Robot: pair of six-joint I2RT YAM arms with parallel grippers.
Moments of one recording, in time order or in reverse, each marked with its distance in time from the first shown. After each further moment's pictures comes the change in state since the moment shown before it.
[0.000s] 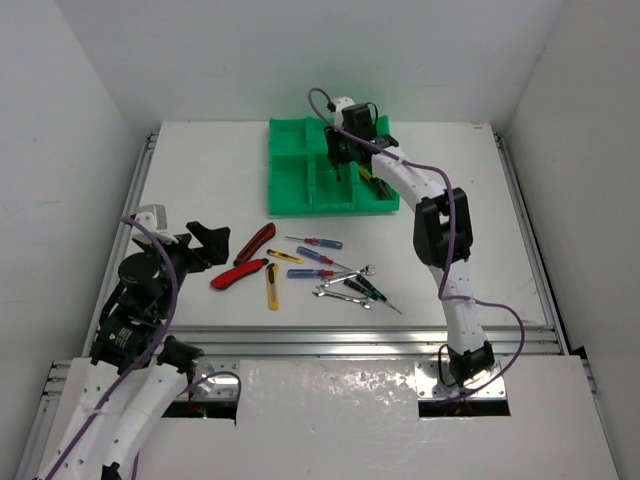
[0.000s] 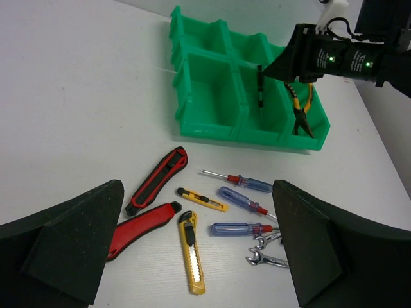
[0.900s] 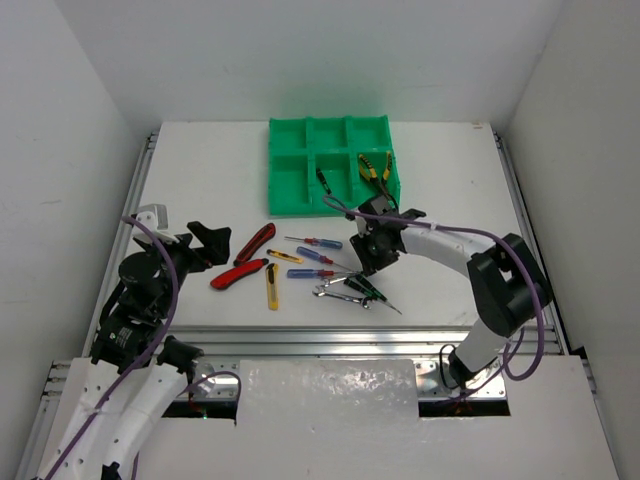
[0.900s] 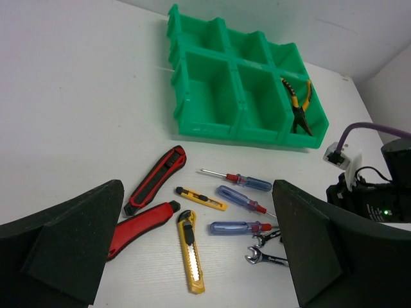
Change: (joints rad) left arm 0.000 0.004 0.000 0.002 0.011 0.000; right arm 0.142 -0.698 -1.106 -0.195 -0.042 0.018
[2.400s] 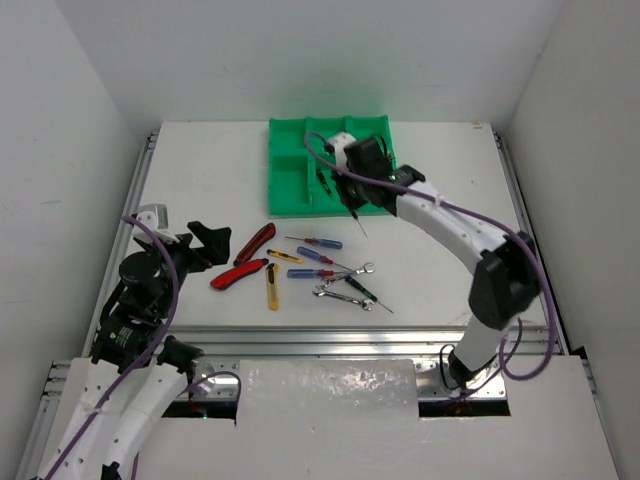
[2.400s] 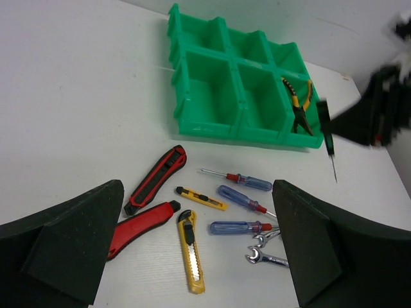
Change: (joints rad) left arm 0.000 0.002 0.000 0.000 -0.001 0.000; right arm 0.034 0.016 0.407 0.001 0.119 -0.063
